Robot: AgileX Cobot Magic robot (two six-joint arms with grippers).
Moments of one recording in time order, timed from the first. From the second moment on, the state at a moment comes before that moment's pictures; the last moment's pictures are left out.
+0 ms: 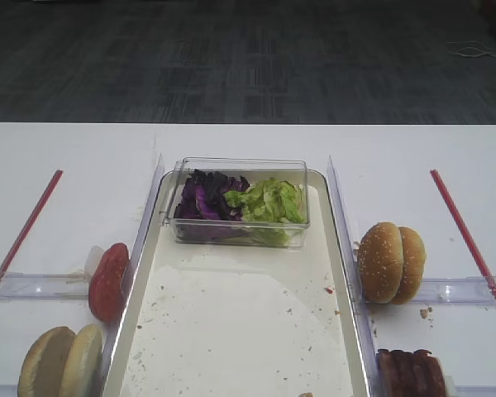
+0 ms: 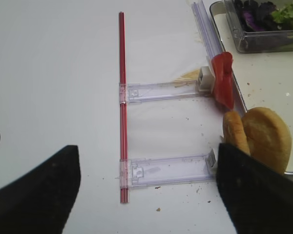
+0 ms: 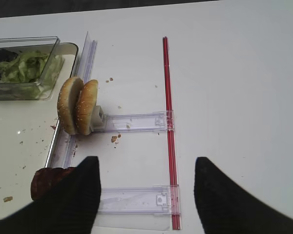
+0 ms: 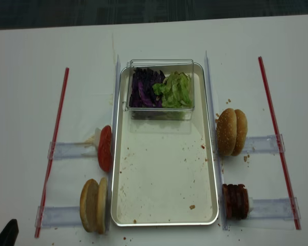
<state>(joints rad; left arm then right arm) -0.01 -0.02 -0.49 0.01 1.18 -0.02 0.01 -0.02 -0.48 0.06 1.11 0.05</state>
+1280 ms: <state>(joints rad) -0.01 0.85 -0.50 0.02 1.16 -0.03 0.01 -0.02 -0.48 0.06 1.11 0.05</state>
